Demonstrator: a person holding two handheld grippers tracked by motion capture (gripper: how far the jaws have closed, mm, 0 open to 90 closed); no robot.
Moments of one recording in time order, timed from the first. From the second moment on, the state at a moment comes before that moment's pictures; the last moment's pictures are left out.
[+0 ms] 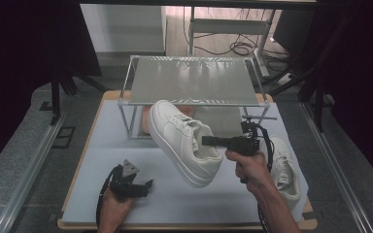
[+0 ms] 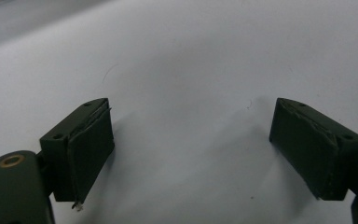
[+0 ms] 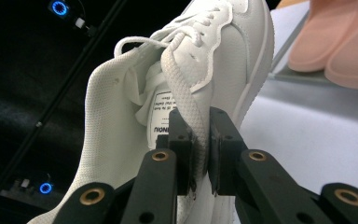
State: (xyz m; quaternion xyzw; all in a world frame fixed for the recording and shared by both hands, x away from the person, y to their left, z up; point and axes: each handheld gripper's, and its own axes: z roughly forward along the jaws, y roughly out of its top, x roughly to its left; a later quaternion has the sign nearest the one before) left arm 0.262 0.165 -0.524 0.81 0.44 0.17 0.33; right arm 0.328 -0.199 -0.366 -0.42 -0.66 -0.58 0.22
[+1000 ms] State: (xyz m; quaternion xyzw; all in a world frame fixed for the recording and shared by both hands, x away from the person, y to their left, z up) left arm 0.261 0.164 -0.524 0.81 0.44 0.18 0.33; right arm 0.386 -0.160 -0.341 -0.47 -0.60 -0.62 0.19
